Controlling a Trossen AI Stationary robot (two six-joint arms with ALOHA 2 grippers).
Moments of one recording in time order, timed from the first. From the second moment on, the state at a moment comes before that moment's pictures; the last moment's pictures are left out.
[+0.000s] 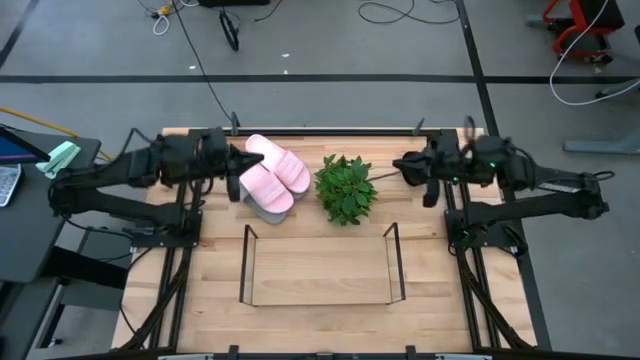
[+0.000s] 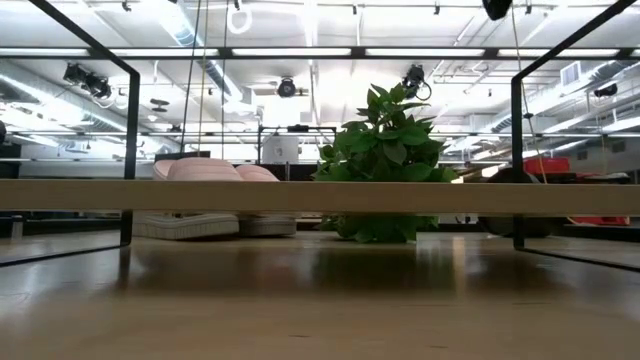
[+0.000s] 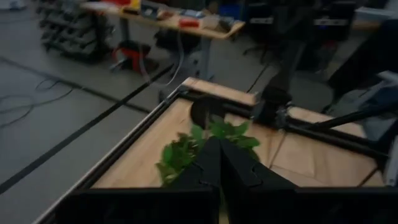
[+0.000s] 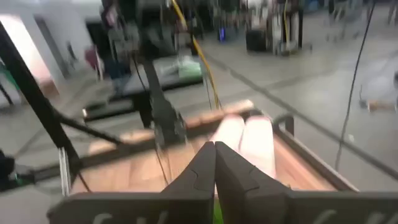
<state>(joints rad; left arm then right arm) 0.08 0.91 1.16 -0.49 -0.29 -0.20 -0.13 0.78 0.97 -0.32 0.04 0.23</state>
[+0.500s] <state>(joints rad) 0.16 1.04 1.45 -0.60 -0.29 -0.19 -0.27 1.06 1.26 -0.55 -0.11 0.25</state>
